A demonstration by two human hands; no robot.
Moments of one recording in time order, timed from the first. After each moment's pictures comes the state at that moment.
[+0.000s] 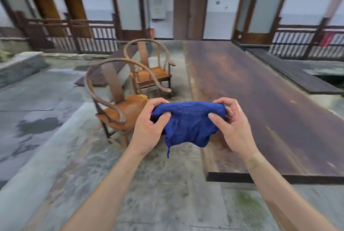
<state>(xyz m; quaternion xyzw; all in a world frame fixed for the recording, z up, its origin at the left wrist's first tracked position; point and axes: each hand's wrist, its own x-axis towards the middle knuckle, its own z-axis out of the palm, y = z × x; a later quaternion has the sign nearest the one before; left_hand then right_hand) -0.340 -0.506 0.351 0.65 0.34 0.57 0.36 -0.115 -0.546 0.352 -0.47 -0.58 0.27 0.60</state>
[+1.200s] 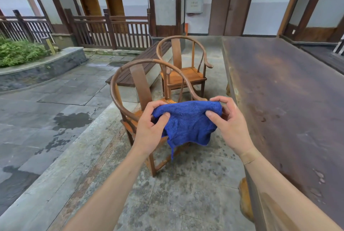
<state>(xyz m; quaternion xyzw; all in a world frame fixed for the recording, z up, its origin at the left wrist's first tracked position) -0.435 -0.228 0.308 0.58 0.44 0.59 0.34 -0.213 -0.215 0.308 -0.41 -0.62 0.35 0.57</state>
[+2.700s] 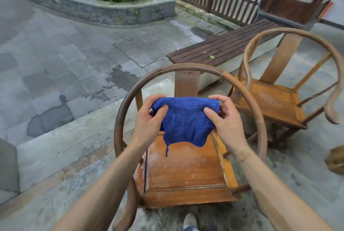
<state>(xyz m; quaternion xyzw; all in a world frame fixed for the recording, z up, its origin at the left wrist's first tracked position) -0.578 0.363 0.238 0.33 0.64 0.67 0.18 -0.411 0.500 0.246 -0.30 -0.70 0.54 0.36</state>
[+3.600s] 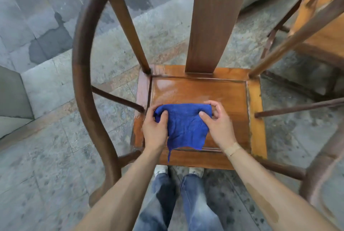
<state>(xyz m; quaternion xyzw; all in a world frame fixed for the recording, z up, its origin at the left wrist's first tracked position) -0.557 0.412 -0.098 0.02 0.79 0.57 0.20 -0.437 0.555 -0.087 -0.43 -0.63 0.64 0.11</state>
